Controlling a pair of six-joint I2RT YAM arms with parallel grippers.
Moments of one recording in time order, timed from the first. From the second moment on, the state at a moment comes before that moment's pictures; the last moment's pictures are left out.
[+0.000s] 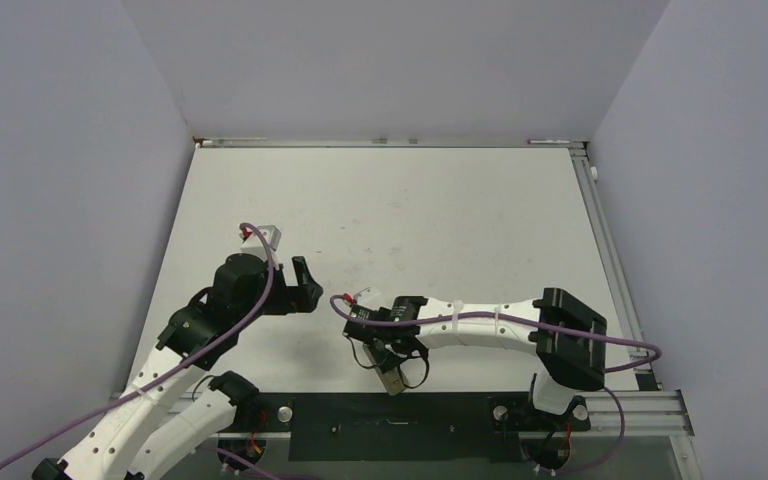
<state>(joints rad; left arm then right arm) -0.56 0.68 0.76 -0.70 -0.11 -0.53 1.28 1.69 1.16 -0.81 0.14 0.69</state>
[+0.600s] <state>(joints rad) -0.55 0.68 0.76 -0.70 -0.11 -0.53 1.29 1.62 1.09 -0.77 0.15 0.73</state>
